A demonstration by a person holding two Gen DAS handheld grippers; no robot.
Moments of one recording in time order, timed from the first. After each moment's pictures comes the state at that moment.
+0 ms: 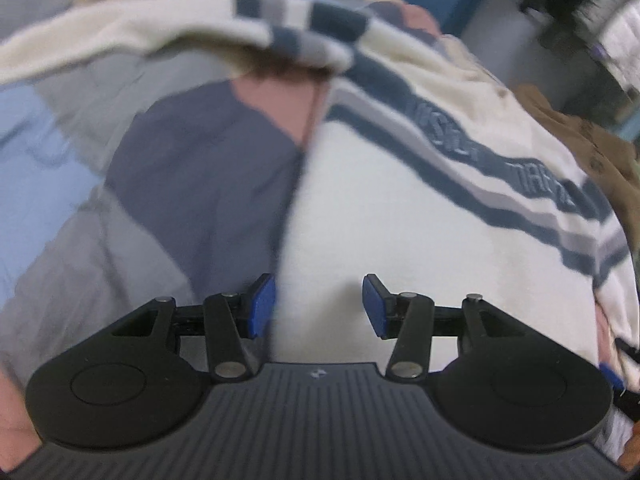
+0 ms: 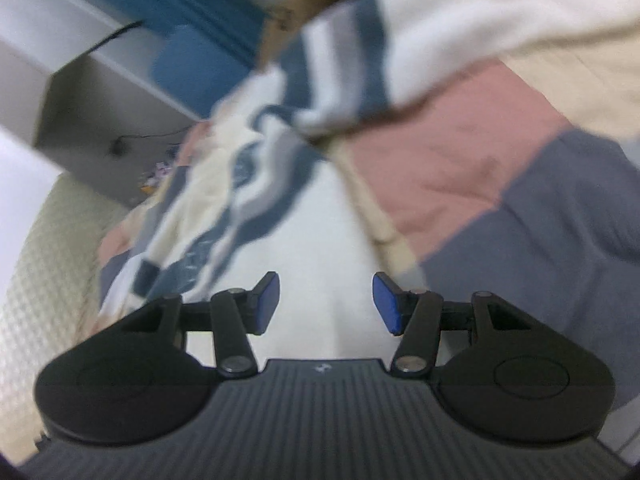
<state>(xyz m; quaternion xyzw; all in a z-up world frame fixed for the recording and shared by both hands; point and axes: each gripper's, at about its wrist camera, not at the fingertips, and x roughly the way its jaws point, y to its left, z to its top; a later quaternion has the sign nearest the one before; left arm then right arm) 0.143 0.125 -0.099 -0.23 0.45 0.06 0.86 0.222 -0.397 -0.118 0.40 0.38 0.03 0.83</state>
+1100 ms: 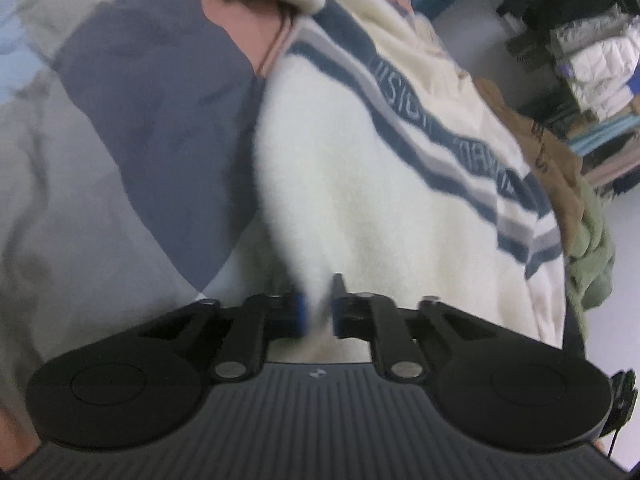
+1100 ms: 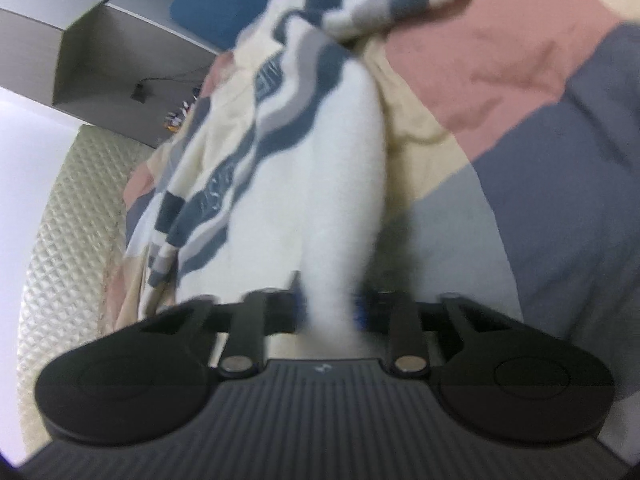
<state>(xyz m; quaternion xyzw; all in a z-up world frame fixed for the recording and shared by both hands) 0.130 0.123 -0.119 -0.35 0.45 -0.03 0.82 0.218 -0.362 -0.129 0.40 0.43 0.12 0.80</state>
